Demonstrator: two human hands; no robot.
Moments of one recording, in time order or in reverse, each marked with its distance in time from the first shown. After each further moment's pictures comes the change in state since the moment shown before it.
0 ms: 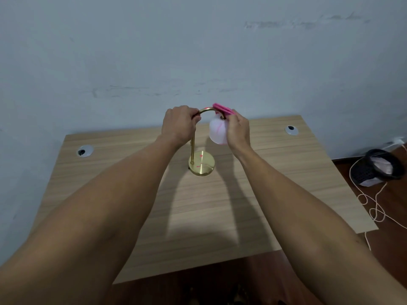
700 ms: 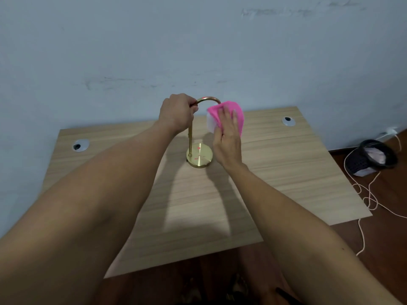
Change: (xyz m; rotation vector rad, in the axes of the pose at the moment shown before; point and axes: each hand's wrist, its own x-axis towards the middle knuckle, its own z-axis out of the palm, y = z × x) left_hand 0.005 0.000 -0.008 -0.058 -0.102 -0.049; right_hand -0.054 0.042 0.008 -0.425 0.043 -0.381
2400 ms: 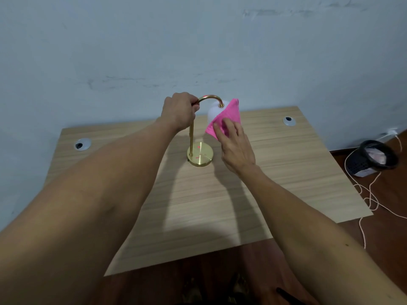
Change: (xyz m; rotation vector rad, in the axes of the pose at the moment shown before) left_hand 0.001 -0.003 -0.002 0.050 -0.024 0.024; right_hand -0.011 0.036 -0.022 -0.738 -0.179 -0.413
